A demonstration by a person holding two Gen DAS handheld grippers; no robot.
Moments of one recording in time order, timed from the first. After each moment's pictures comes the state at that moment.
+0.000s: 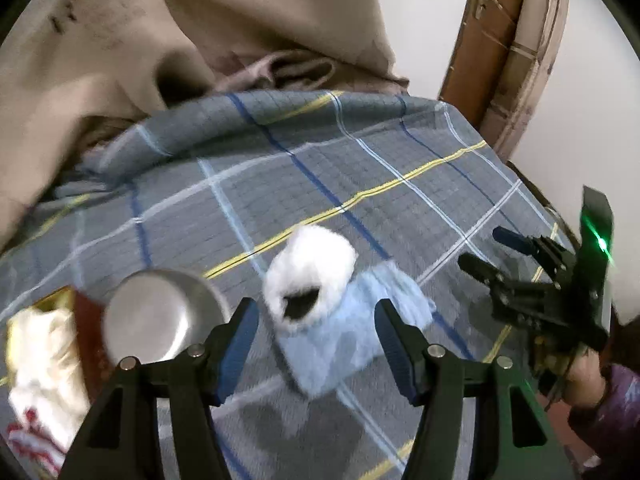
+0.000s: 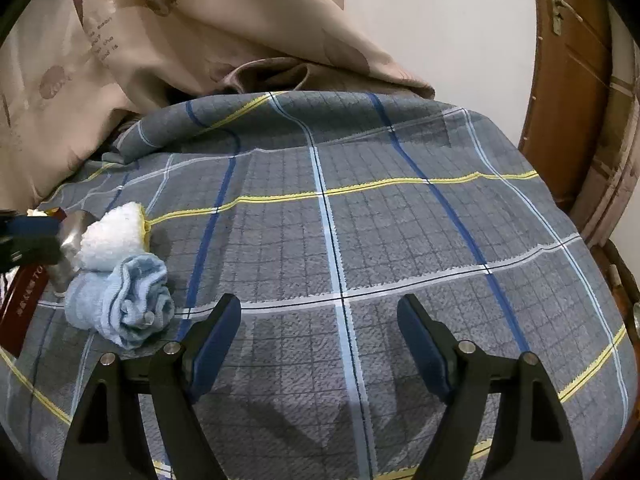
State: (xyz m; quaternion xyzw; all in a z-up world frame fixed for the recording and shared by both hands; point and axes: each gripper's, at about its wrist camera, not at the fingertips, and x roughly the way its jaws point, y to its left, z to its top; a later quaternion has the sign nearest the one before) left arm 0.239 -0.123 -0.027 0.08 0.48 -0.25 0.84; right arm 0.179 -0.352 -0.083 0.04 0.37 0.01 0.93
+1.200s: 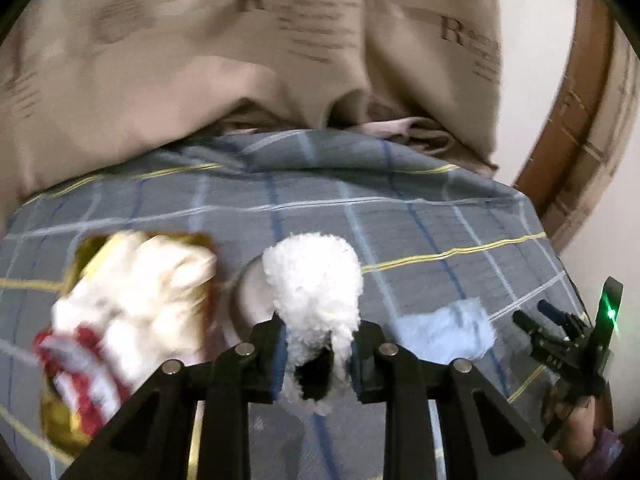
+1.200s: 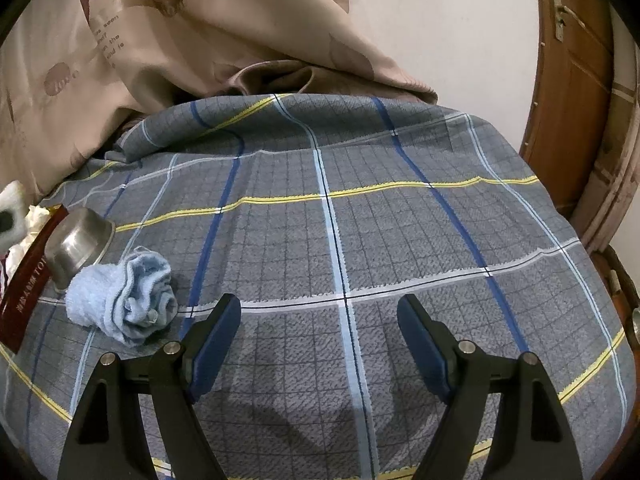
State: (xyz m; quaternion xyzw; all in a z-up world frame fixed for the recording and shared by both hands) left arm 0.189 -0.012 -0.001 -0.04 0.41 -0.09 0.91; right arm 0.177 -0.350 -0.084 0.03 0.37 0.01 0.93
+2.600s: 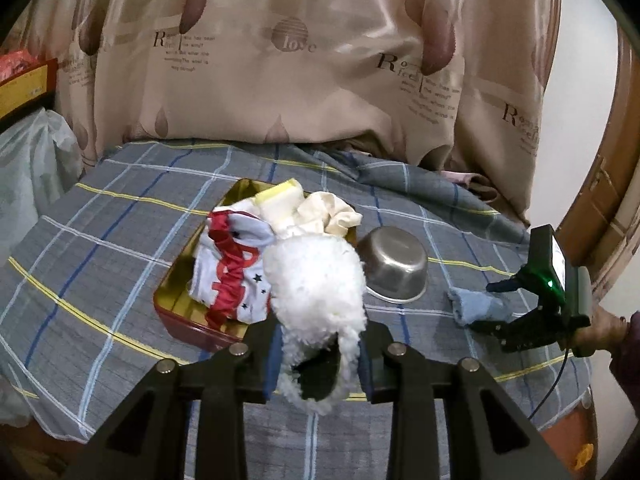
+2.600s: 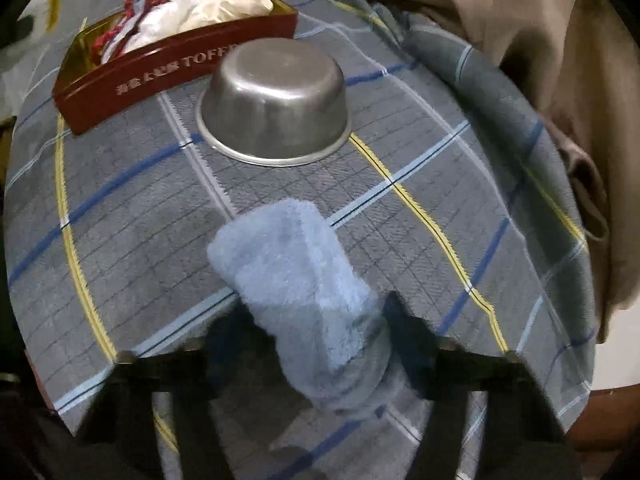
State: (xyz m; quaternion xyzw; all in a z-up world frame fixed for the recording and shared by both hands) left arm 0.048 0.099 0.011 -0.12 0.34 0.02 0.93; right arm 0.223 -0.166 -0.086 -0.36 0.46 0.31 0.75
